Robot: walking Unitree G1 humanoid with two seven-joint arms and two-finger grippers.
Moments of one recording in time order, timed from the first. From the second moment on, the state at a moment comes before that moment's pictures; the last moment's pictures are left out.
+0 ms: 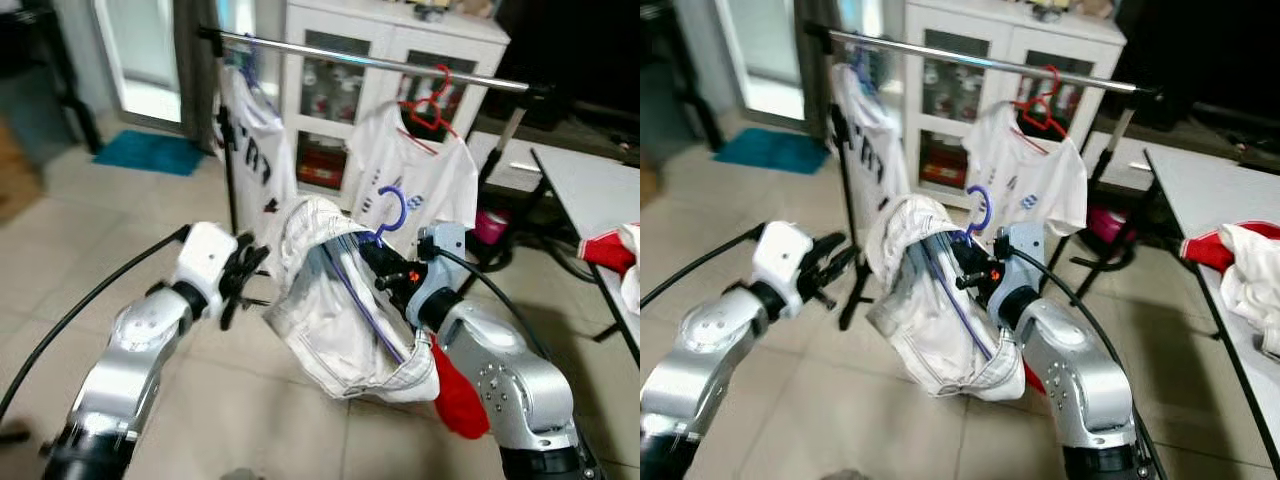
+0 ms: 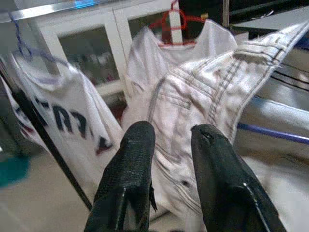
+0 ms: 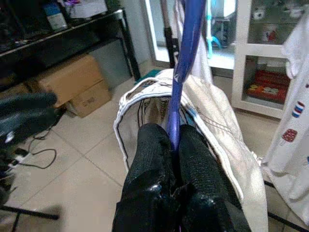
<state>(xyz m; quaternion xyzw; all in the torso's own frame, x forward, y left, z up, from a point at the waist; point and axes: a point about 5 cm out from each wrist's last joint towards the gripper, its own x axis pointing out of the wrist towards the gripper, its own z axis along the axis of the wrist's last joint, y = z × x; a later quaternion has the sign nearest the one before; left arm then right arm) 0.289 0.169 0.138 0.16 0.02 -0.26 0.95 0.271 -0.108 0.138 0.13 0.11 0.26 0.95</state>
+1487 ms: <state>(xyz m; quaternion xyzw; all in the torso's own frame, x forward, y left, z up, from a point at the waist) 0.319 0.168 0.109 0.28 -0.02 -0.29 0.91 0.268 -0.093 0.168 0.19 0.07 0.33 0.92</state>
